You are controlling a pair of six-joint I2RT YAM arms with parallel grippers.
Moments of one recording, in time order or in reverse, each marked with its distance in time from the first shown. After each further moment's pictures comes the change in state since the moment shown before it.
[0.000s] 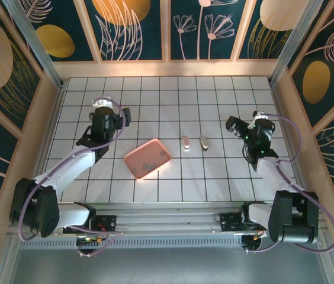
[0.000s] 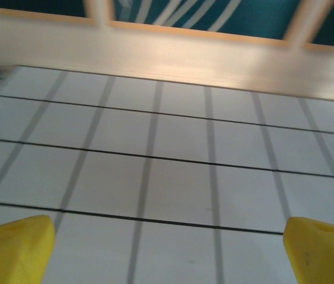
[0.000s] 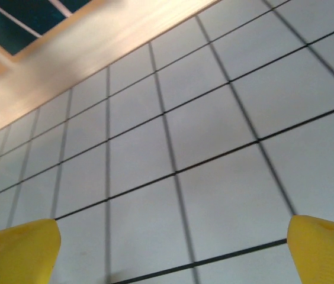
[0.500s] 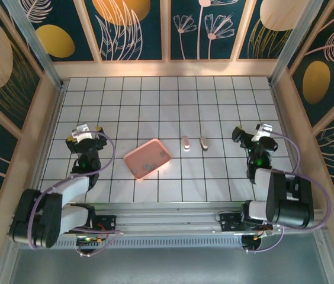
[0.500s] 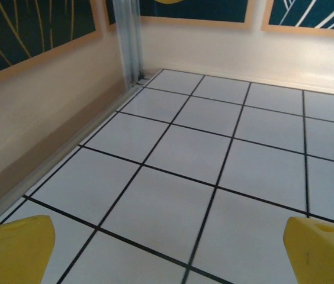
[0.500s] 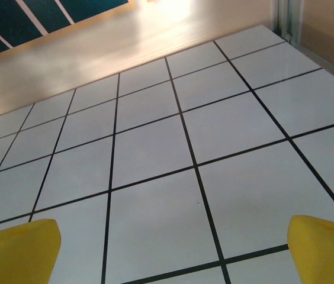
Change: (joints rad) left arm 0.200 -0.057 -0.512 0.613 -0.138 0.134; right arm -0.106 0.182 -0.281 0.642 -0.008 -0.180
